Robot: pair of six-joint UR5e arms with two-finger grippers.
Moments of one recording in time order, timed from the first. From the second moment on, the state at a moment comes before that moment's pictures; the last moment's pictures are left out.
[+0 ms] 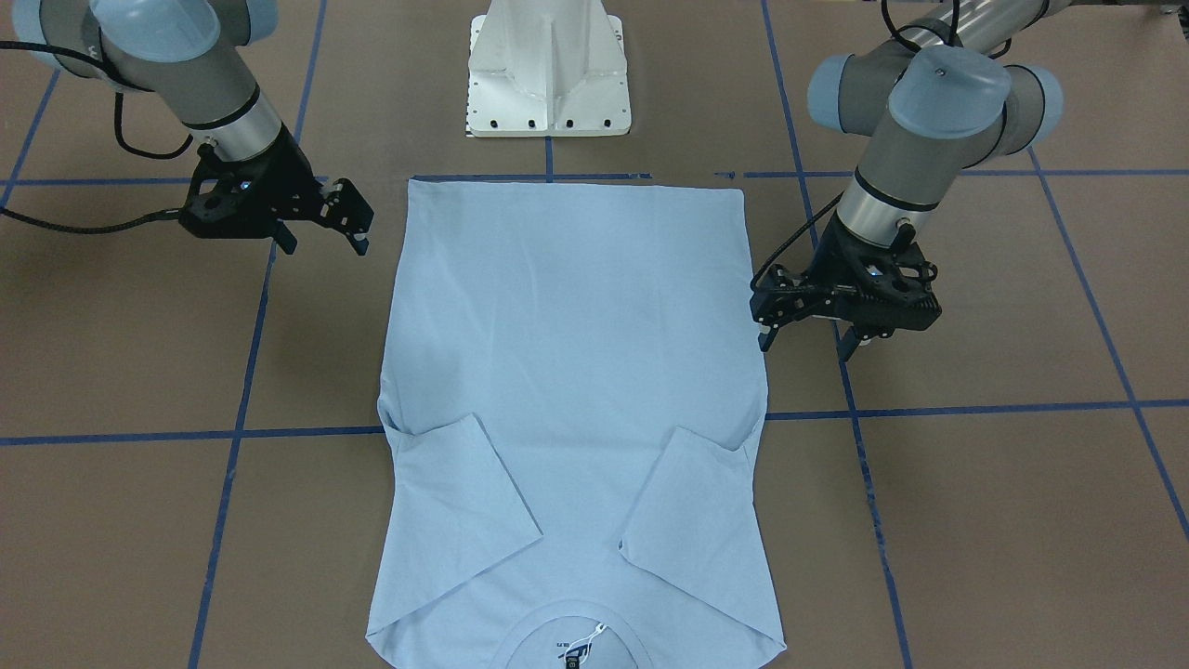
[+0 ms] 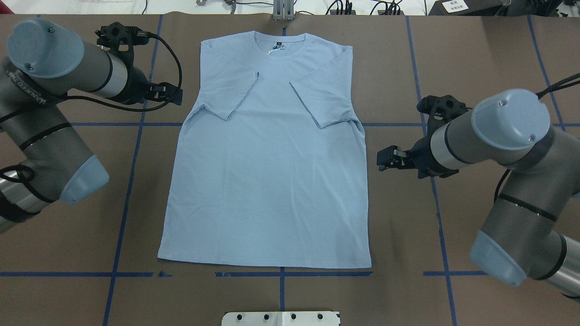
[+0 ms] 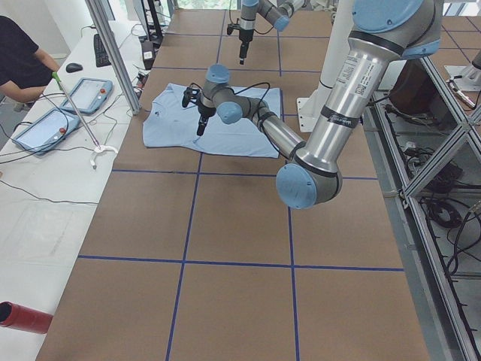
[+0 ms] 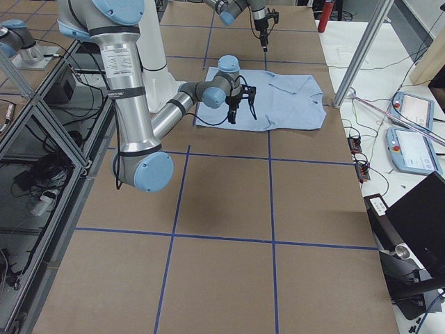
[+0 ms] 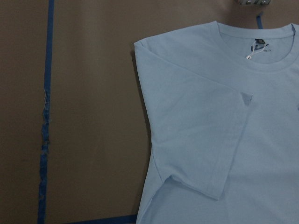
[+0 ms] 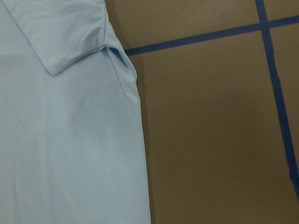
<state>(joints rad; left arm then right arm) -0.82 -1.96 -1.79 -1.90 -1.92 -0.97 0.61 -1.37 2.04 -1.38 1.94 1.33</state>
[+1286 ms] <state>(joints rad) -0.71 -1.85 -1.92 -1.94 -1.87 -0.99 0.19 -1.40 2.00 -1.36 1.68 1.53</state>
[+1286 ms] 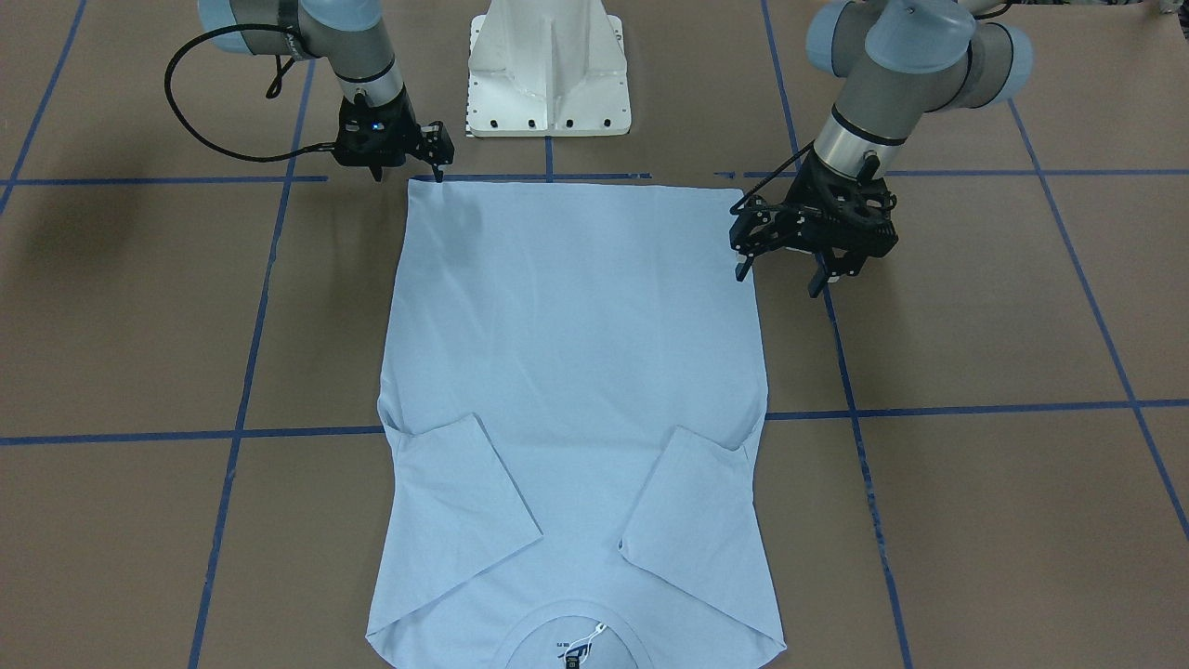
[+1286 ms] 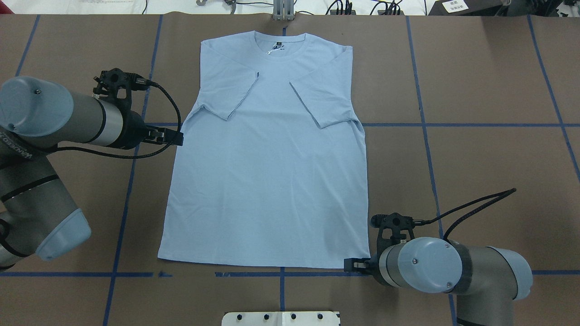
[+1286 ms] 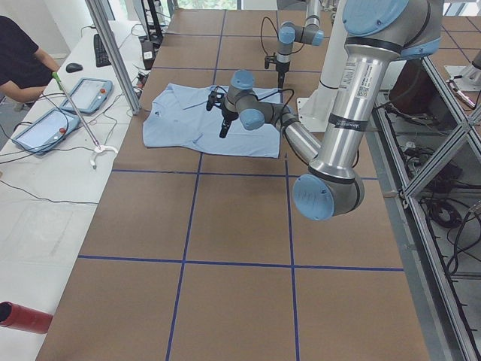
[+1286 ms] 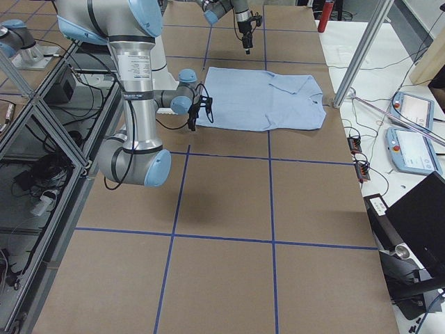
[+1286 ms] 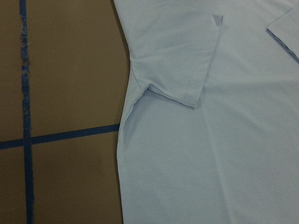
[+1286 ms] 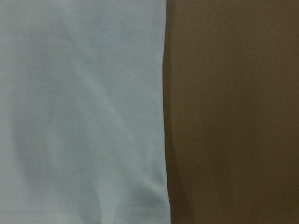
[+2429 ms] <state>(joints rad) -0.71 -1.85 -1.91 -1.94 -1.87 -0.99 0.22 -1.36 1.98 -1.37 1.69 1.52</state>
